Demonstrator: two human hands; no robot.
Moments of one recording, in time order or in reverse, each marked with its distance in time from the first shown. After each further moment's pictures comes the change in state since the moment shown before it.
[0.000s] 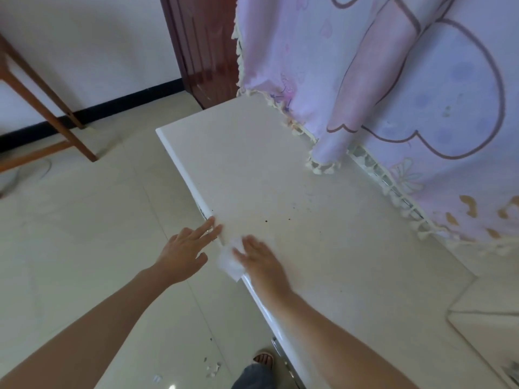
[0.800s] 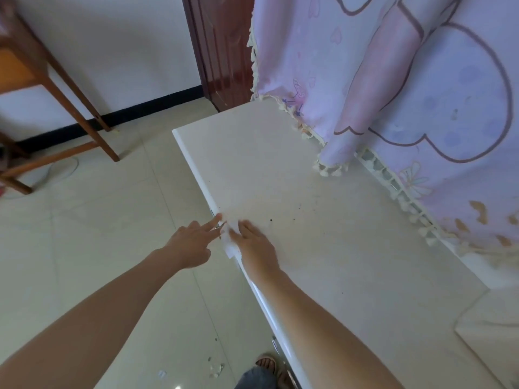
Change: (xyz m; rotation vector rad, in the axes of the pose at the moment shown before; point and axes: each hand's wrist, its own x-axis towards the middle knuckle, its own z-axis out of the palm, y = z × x) left_hand 0.004 0.020 -0.022 0.308 -0.227 -0.073; right_hand 0.036 0.003 0.020 -0.013 -0.152 0.016
